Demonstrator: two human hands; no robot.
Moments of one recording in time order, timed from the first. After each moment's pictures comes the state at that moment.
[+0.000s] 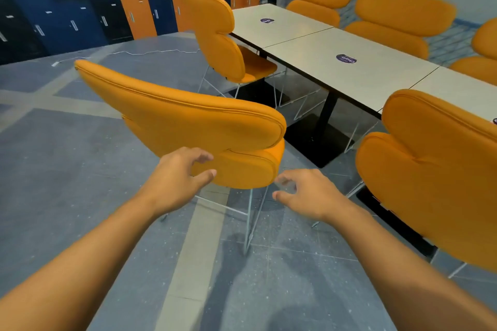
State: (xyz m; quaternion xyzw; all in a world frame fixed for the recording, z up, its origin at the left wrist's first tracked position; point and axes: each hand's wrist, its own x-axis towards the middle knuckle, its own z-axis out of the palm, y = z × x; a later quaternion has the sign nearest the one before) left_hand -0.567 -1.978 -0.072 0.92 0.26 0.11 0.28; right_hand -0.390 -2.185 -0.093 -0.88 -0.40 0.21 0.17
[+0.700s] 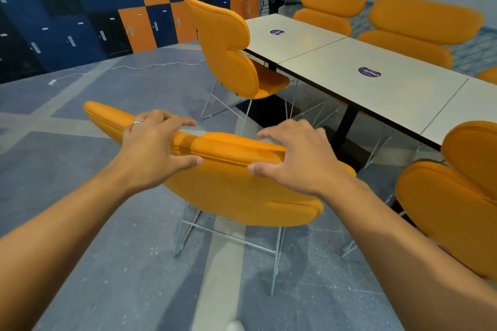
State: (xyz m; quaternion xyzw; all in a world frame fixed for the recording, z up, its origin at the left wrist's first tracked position) left_hand -0.524 -1.752 -0.027 0.95 0.25 0.14 0.14; right_hand -0.359 -1.964 -0.027 -0.87 -0.47 0.02 0.16
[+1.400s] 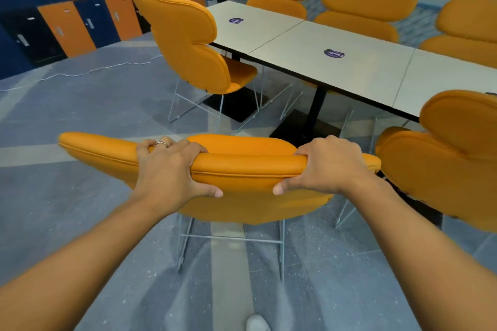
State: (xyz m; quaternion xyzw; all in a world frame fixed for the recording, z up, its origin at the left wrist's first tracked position) left_hand -0.506 -1.671 -0.076 0.99 0.10 0.10 0.03; right_hand -0.373 -1.923 -0.044 -0.95 -0.29 0.07 -0.01
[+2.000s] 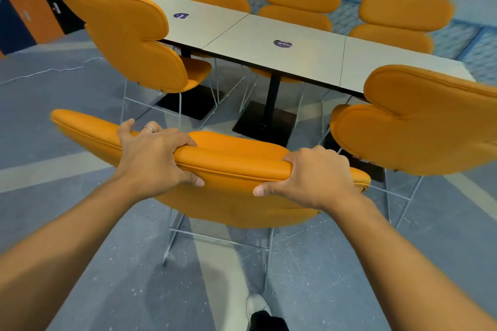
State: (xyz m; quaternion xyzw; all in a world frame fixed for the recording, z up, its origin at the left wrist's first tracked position) left_hand -0.512 -1.621 -0.069 0.99 -0.02 0.11 0.07; right_hand -0.479 -1.902 -0.053 -0.98 -0.18 0.01 0.01
